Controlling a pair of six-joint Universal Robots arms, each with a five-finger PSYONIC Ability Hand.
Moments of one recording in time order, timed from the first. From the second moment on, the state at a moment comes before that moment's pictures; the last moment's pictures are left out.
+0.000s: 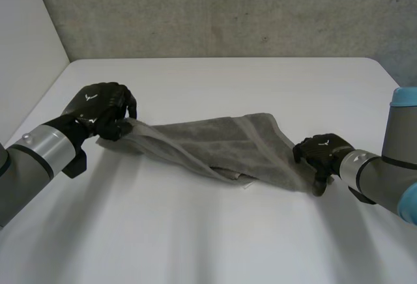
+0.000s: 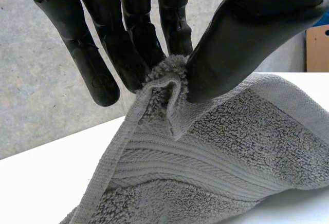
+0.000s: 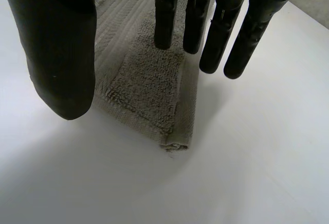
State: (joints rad) left arm 4.55 -1.74 -1.77 3.37 -1.10 3.14; right arm 1.79 -1.03 1.50 0.16 1.33 2.62; left_hand 1.25 1.32 1.33 1.36 1.11; right_hand 0.51 0.51 0.51 0.51 0.35
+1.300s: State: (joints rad) left arm 4.74 -1.80 -1.58 3.41 -0.96 2.83; right arm 1.76 -1.04 0.85 0.58 1.25 2.53; left_hand 1.25 1.32 1.33 1.36 1.11; right_hand 1.32 1.28 1.31 1.33 1.17
